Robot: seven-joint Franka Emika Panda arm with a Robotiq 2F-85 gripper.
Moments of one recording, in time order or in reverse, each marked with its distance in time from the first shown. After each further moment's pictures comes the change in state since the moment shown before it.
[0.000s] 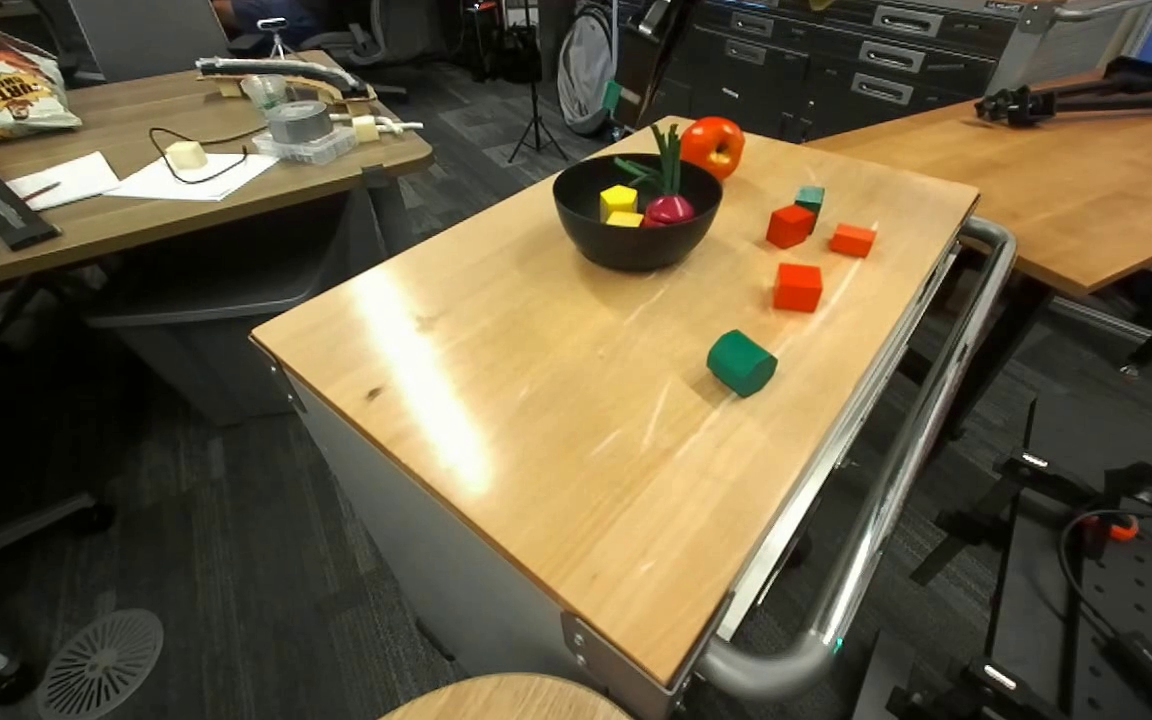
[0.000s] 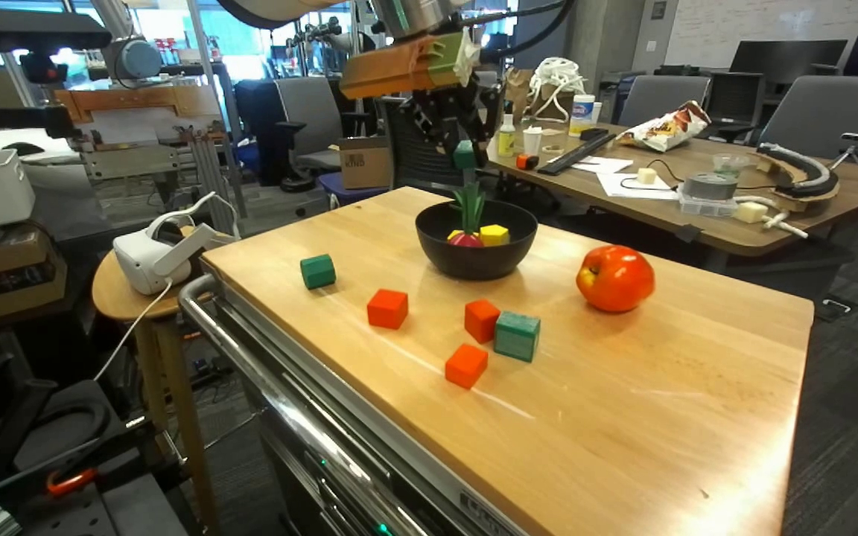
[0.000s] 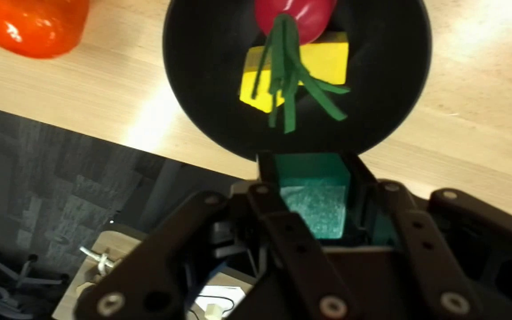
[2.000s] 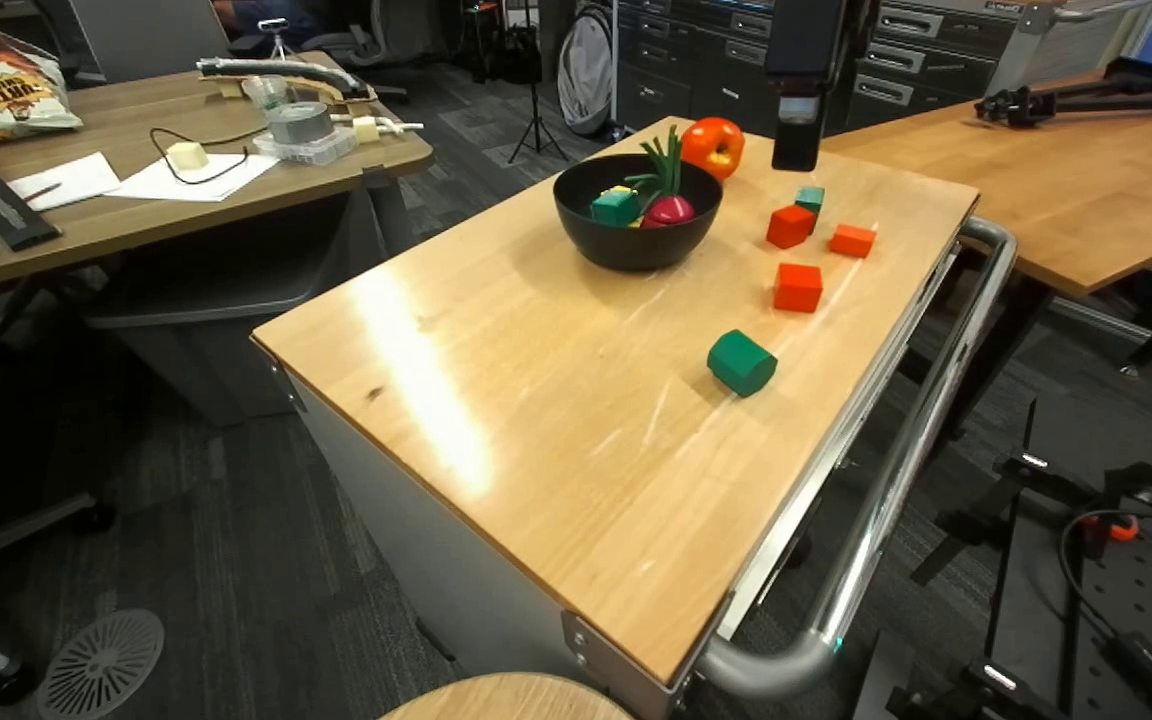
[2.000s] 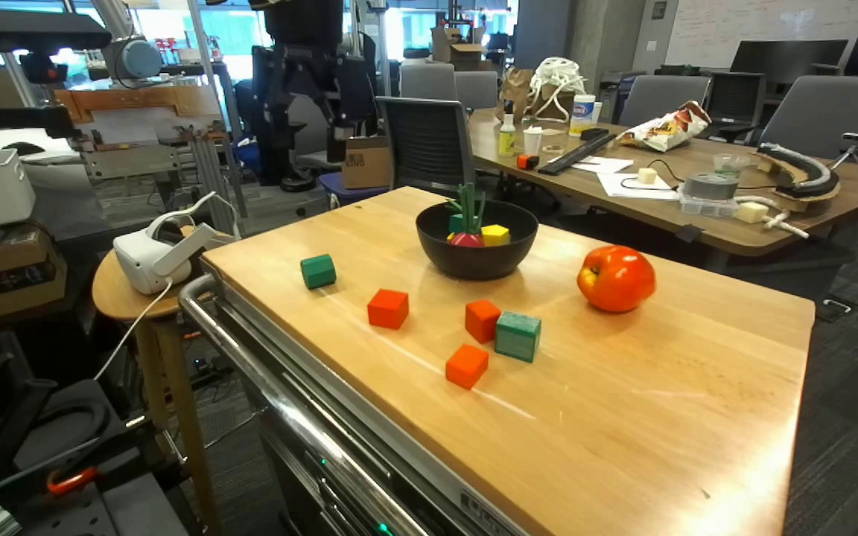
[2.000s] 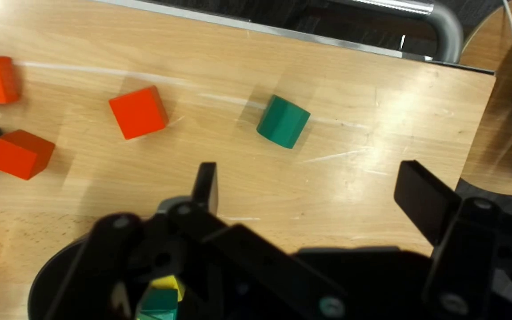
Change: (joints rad) arm 0.043 -0.246 0.088 -0.030 0.246 -0.745 0.074
